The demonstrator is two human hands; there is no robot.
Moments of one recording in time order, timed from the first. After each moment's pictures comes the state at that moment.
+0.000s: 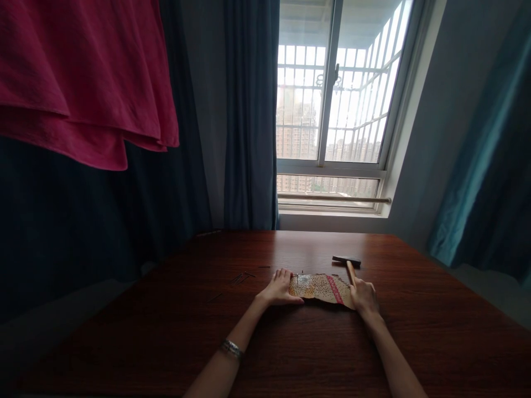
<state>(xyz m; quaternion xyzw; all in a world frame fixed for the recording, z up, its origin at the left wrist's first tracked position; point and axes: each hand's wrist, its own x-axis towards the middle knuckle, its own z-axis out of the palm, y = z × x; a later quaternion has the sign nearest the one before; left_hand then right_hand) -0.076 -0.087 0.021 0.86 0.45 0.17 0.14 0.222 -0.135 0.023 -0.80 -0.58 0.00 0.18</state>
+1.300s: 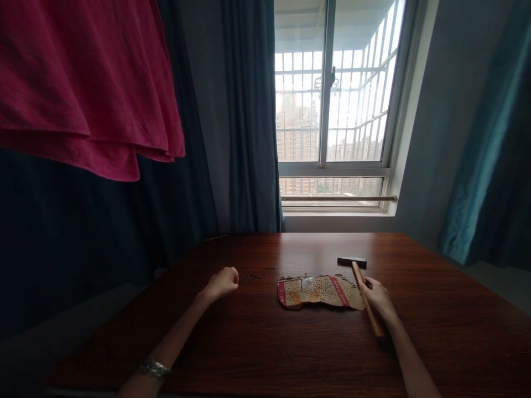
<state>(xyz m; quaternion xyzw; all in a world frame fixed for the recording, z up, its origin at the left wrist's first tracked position) -0.240 -0.107 0.094 0.74 0.66 0.05 0.08 0.260 -0.123 -0.001 -0.74 -0.55 0.12 0.35</state>
